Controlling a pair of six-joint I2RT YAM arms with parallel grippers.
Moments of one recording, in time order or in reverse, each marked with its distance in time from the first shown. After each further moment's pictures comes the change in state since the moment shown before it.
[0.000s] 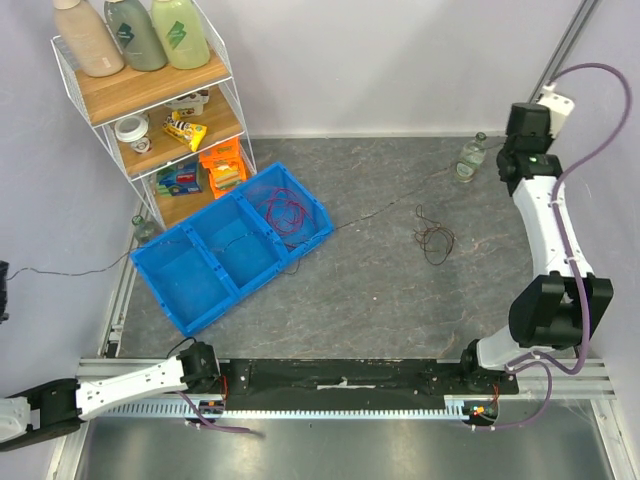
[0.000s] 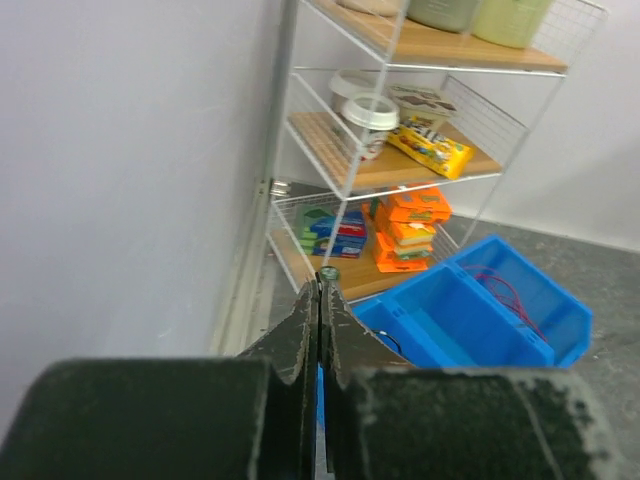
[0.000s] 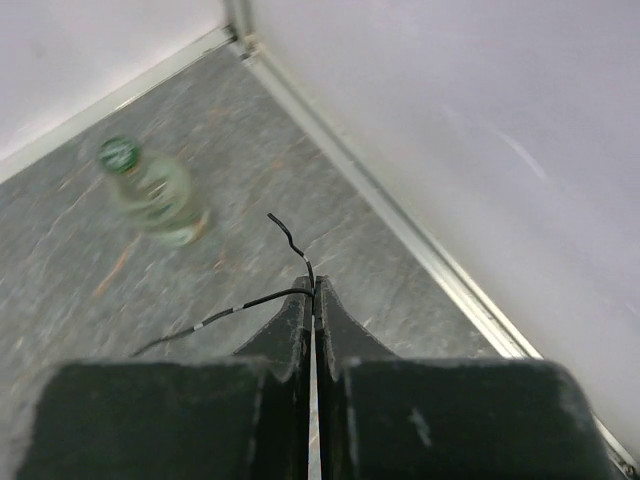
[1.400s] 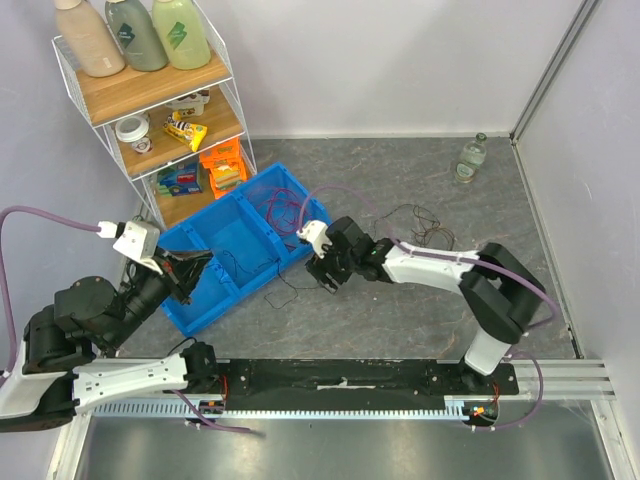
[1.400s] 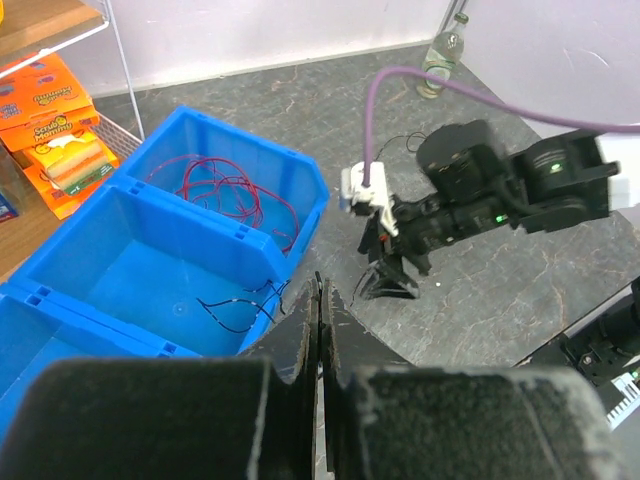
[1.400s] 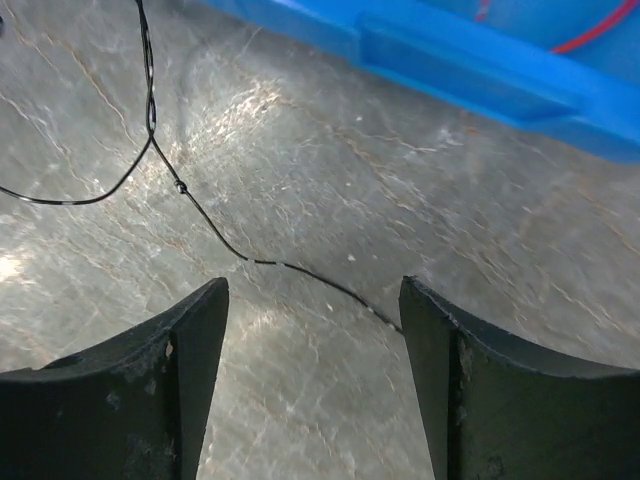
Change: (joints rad) left arm -0.011 0.220 -0.649 0.367 0.592 -0.402; right arm 0.996 0.134 -0.497 0.333 -0.692 -0.363
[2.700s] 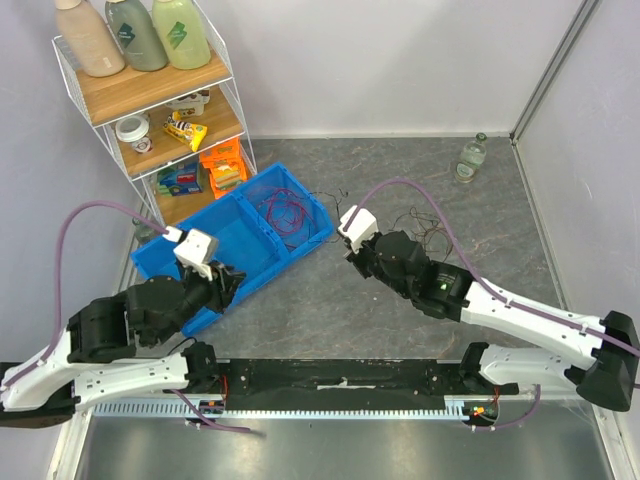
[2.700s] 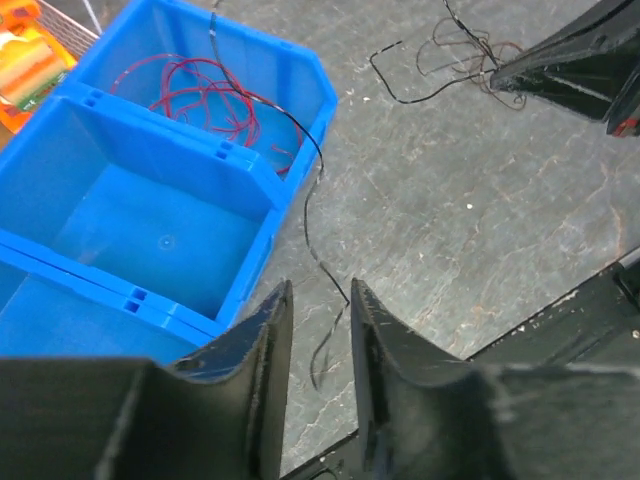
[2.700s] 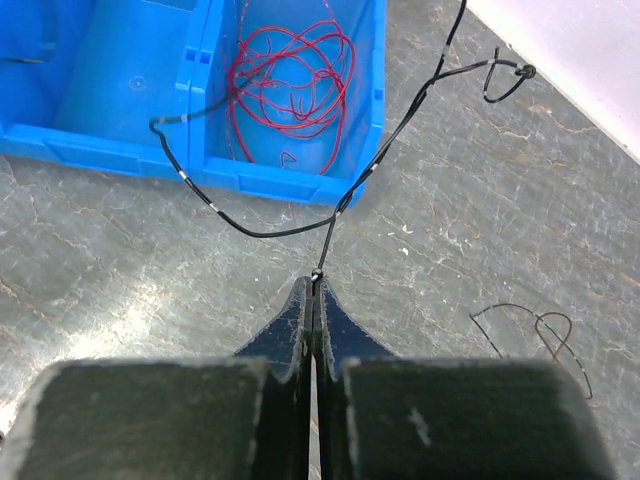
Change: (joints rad) left arm 0.000 0.048 -0.165 -0.037 0.025 -0.091; right arm 0.166 -0.546 -0.142 0.050 0.443 -0.006
